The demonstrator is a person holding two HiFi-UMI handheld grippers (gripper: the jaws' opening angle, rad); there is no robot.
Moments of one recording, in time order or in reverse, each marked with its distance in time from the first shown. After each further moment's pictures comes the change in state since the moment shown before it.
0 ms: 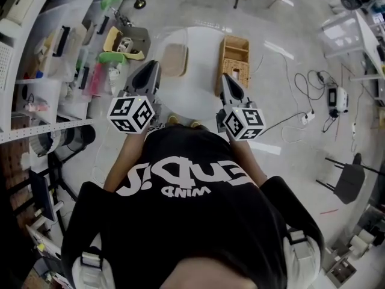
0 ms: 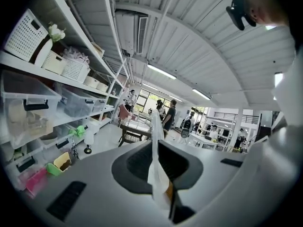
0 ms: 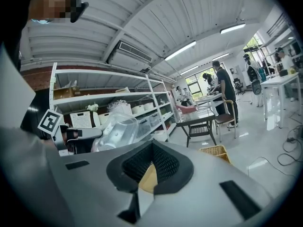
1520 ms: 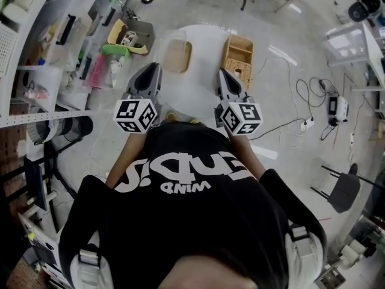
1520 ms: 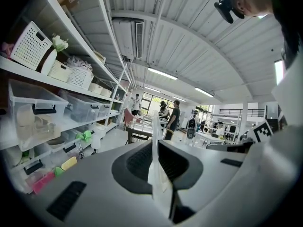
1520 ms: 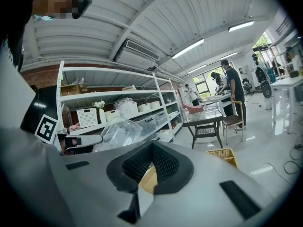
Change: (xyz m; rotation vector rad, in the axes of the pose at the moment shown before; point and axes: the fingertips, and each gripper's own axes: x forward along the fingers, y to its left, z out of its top) left arm -0.015 0.007 -0.028 0.057 -0.043 0.072; right arm 0.017 0.007 -0.005 -0.054 0.016 0.079
